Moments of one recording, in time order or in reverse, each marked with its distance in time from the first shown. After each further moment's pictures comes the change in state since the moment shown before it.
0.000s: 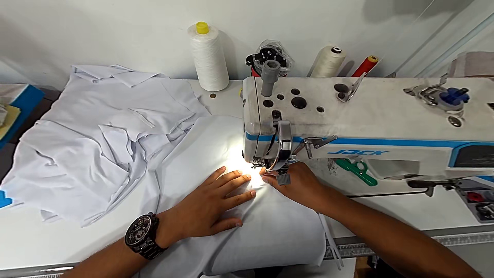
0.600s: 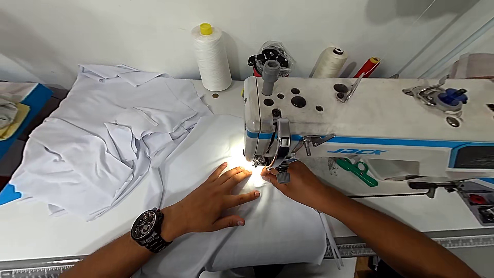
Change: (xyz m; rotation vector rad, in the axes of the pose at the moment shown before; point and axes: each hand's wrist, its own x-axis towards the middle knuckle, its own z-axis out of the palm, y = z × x) left_hand 0.004 0.000 0.000 -0.021 -0.033 -0.013; right_hand -0.002 0.002 -0.001 0.055 -0.048 0.000
